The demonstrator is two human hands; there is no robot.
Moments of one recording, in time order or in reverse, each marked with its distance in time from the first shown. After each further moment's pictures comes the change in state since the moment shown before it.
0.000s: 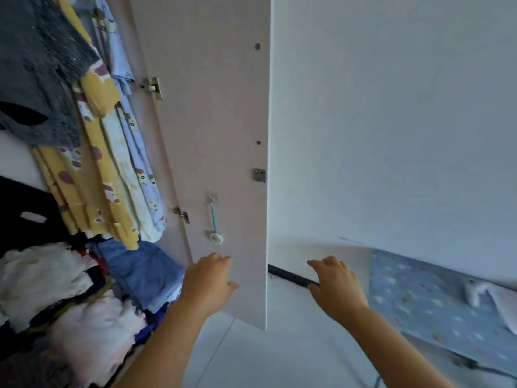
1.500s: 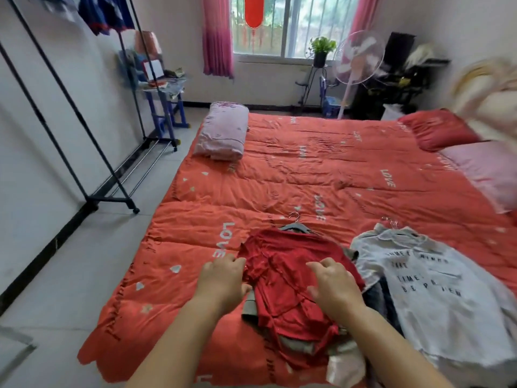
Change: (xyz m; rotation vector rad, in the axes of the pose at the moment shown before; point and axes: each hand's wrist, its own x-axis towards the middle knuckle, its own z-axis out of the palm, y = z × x) left_hand -0.776 0.875 0.147 0.202 -0.306 2.042; right_hand -1.082 0.379 -0.081 0.052 0.280 1.996
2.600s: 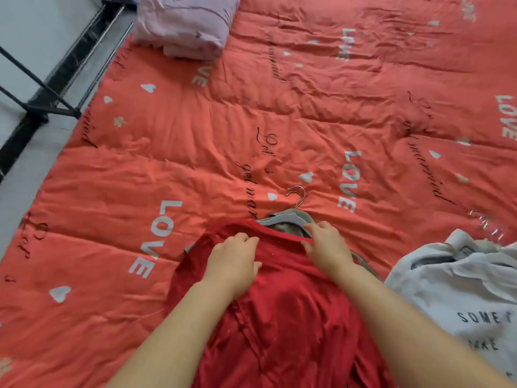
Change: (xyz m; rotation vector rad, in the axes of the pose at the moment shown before) left_hand 0.430 0.061 0.172 -0.135 -0.293 -0.120; right_hand 0.457 0.185 0.201 0.160 -0.290 -0.029
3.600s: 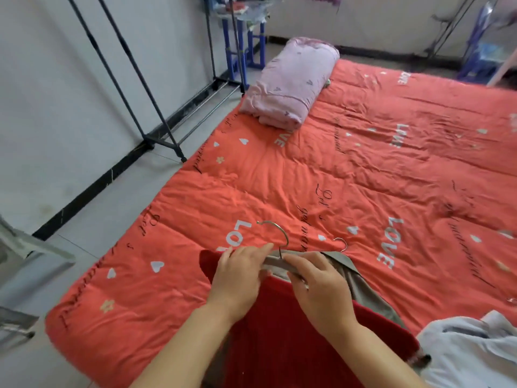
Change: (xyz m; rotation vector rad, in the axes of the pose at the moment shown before) left_hand -0.168 -0.047 -0.051 -0.232 0.699 -0.016; right_hand -0.169 -0.157 -0.063 0.370 0.596 -0.717
